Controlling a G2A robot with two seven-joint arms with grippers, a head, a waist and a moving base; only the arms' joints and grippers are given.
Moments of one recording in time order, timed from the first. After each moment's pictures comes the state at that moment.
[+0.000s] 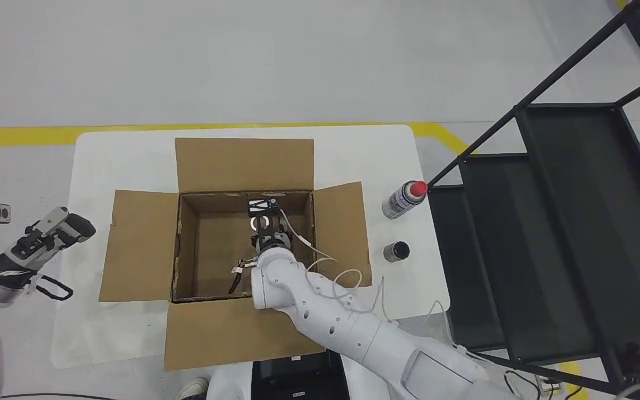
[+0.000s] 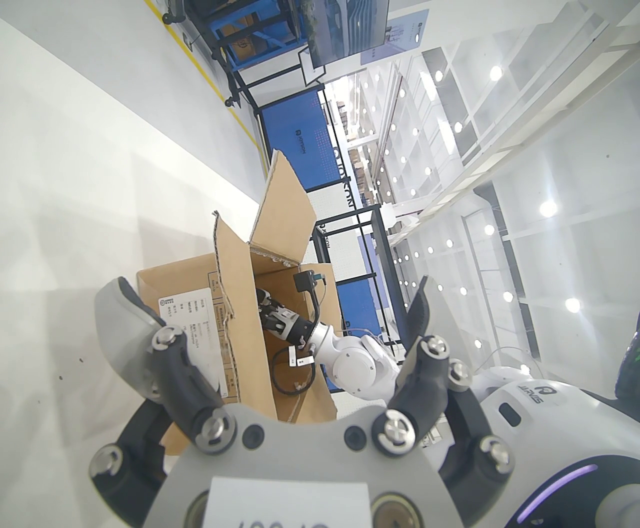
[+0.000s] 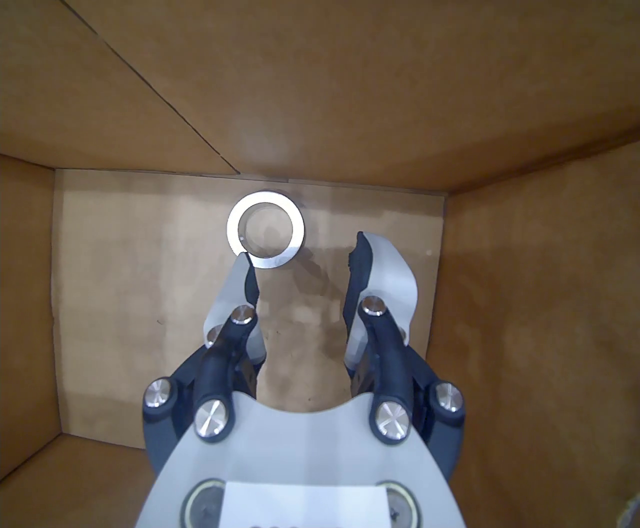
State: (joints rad) left arm 1.42 -0.89 -1.86 -1.24 -0.55 -0.55 -1.16; right arm -1.01 -1.70 0.62 -1.10 -1.04 0.81 0.40
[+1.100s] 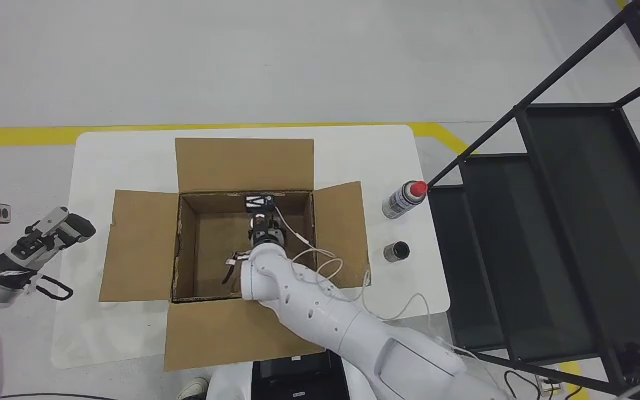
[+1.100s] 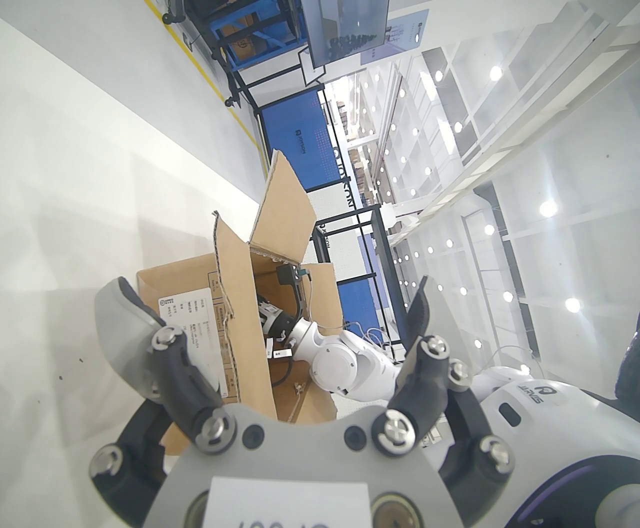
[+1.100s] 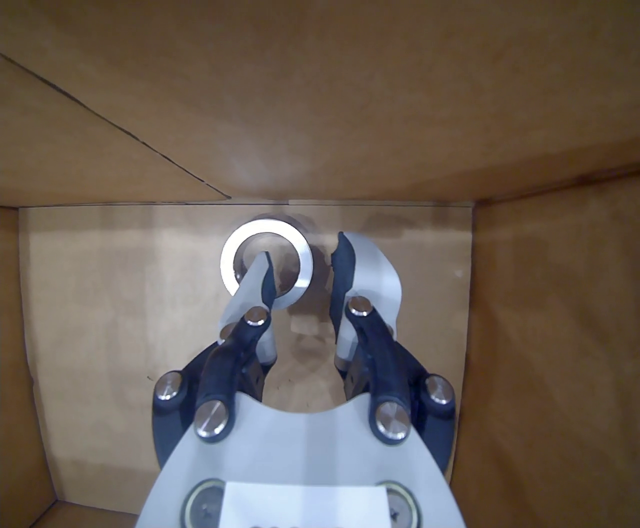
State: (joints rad) left arm 1.42 -0.89 -1.86 -1.24 -0.55 -0.55 -1.16; right arm -0.92 -1.85 0.66 -0.79 -0.91 0.78 0.18
